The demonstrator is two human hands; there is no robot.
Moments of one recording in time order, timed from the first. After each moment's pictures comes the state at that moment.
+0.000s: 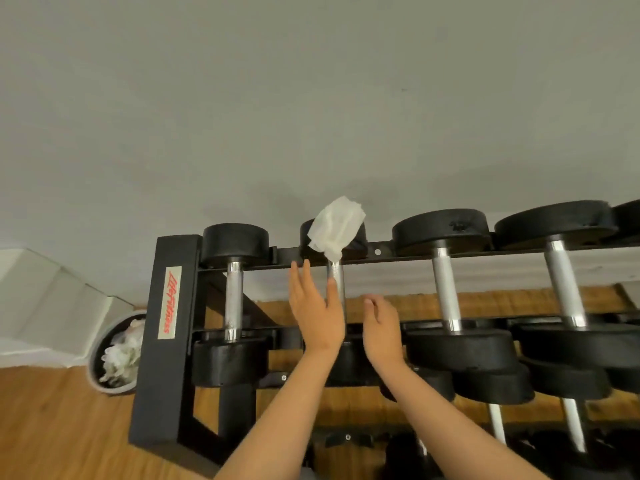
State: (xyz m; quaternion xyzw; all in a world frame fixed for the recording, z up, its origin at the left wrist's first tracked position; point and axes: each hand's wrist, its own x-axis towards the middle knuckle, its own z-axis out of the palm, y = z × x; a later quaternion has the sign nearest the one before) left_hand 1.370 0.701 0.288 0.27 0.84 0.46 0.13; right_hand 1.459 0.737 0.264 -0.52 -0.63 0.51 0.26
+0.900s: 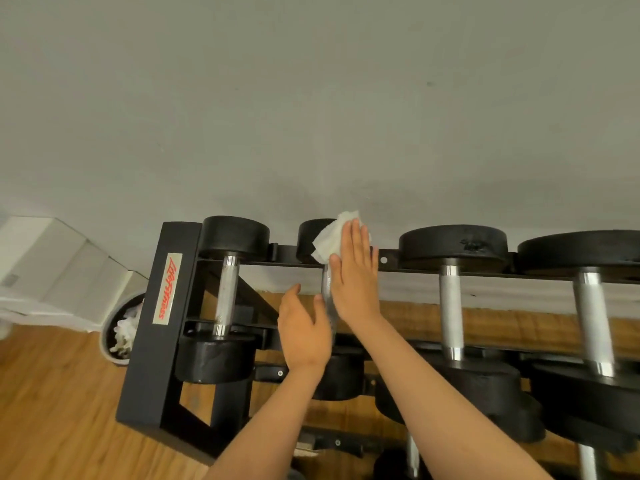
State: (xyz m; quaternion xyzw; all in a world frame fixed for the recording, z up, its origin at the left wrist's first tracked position) left_hand 1.379 0.701 0.277 0.18 0.88 0.43 0.09; right_hand 1.400 0.808 0.287 -0.35 -0.86 0.31 0.21
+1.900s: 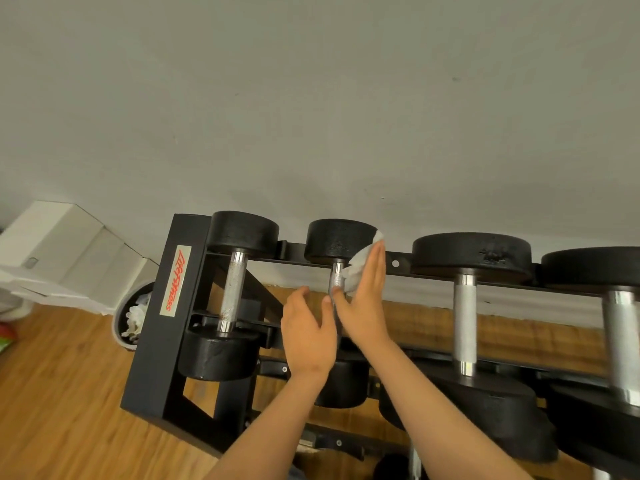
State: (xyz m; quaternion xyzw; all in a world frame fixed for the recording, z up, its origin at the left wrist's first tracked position) left_hand 1.378 0.701 0.275 0.18 0.89 0.42 0.08; right_hand 1.409 0.797 0.258 -0.33 -0.75 0.51 0.28
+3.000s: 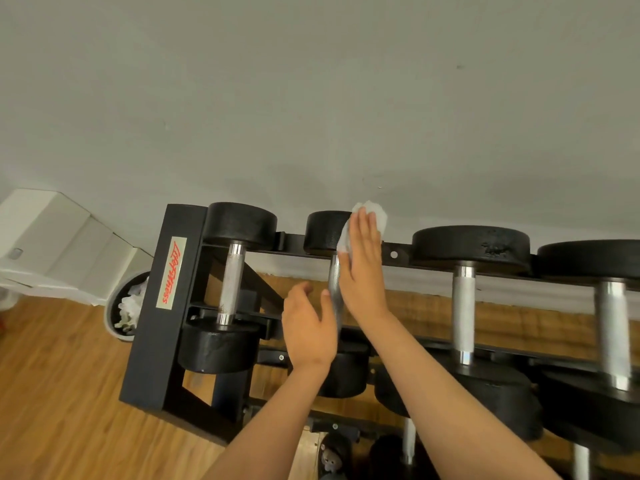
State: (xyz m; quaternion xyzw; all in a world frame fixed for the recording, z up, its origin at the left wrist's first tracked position) left_hand 1.376 0.700 0.275 0.18 0.89 0.41 0.09; right_hand 1.392 0.812 0.284 -0.29 -0.83 0.39 0.28
